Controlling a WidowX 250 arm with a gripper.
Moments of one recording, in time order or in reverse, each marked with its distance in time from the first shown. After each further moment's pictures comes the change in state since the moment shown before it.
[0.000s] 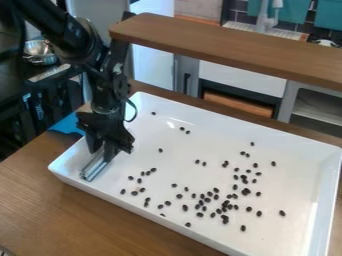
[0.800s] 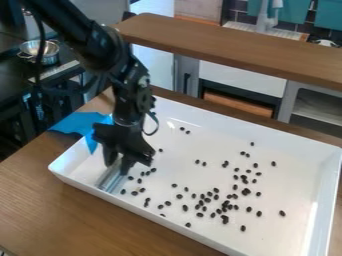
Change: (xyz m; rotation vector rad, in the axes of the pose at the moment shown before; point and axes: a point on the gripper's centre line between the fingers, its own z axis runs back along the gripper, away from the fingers) arm -0.011 -0.060 0.009 -0.011 0.017 0.001
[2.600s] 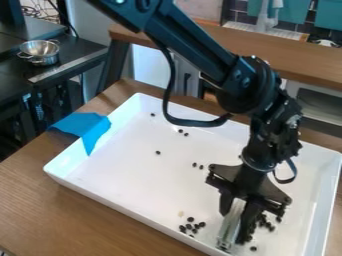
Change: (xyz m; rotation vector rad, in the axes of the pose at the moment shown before) arm -0.014 -0.182 0.037 -0.101 0.017 -0.033
